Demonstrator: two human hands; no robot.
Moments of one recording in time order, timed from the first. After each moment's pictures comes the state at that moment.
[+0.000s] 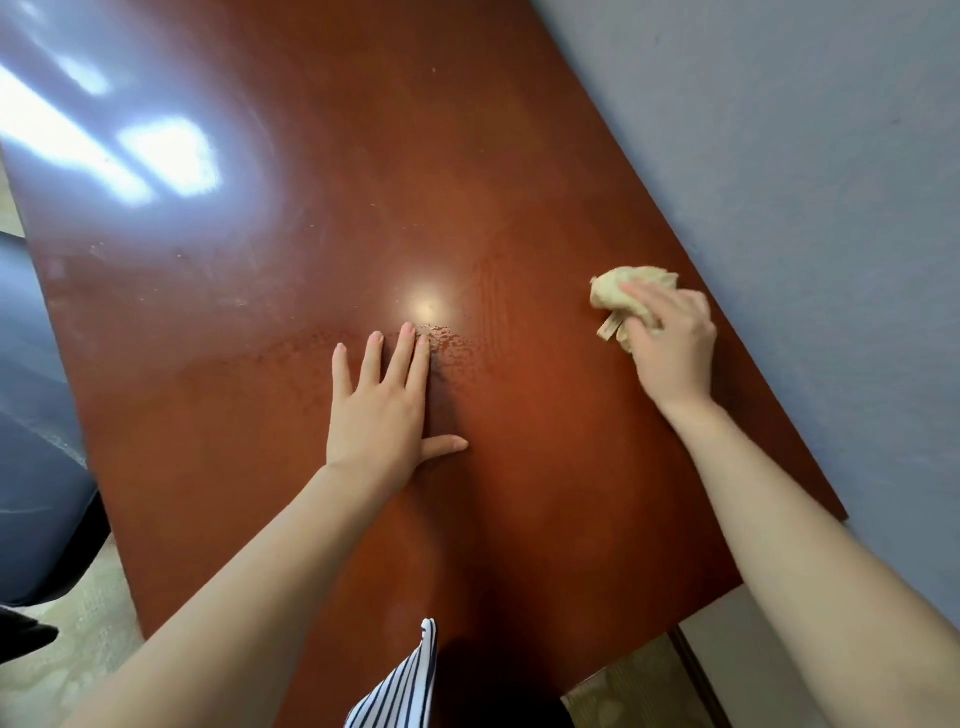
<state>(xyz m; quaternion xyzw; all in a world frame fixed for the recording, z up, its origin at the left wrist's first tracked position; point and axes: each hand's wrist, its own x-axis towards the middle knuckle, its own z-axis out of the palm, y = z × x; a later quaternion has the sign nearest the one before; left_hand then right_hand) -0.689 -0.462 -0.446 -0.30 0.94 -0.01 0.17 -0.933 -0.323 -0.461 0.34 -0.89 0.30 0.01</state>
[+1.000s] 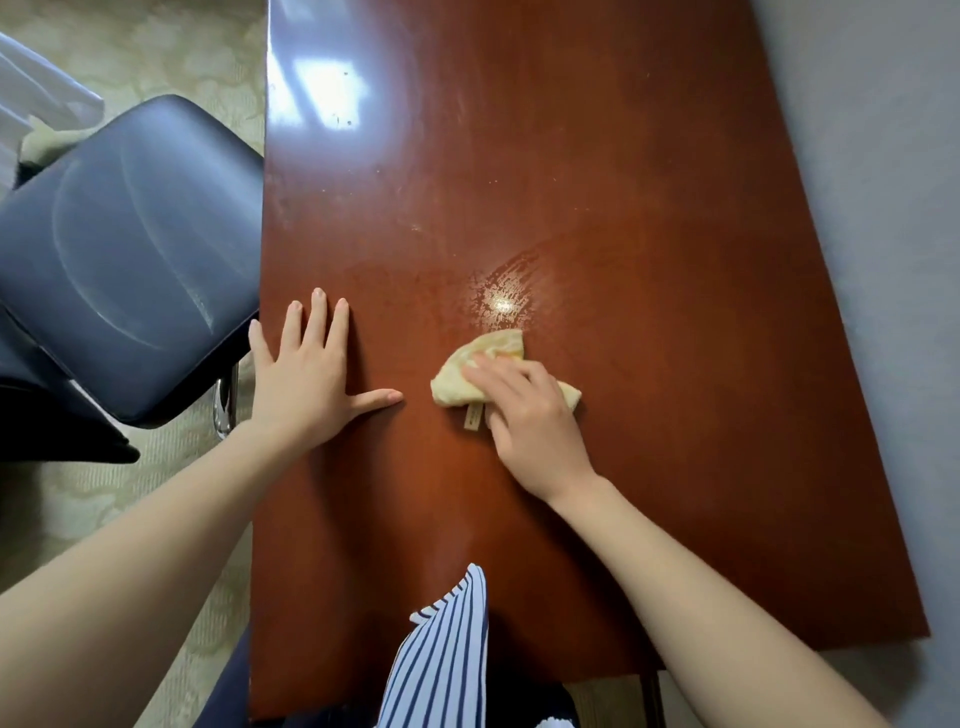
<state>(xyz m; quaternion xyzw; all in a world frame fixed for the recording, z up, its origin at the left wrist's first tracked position) -0.534 -0.500 -0.452 -0.56 0.82 0.06 0.14 -0.732 -0.379 -0.461 0.67 -0.68 0.26 -0.14</state>
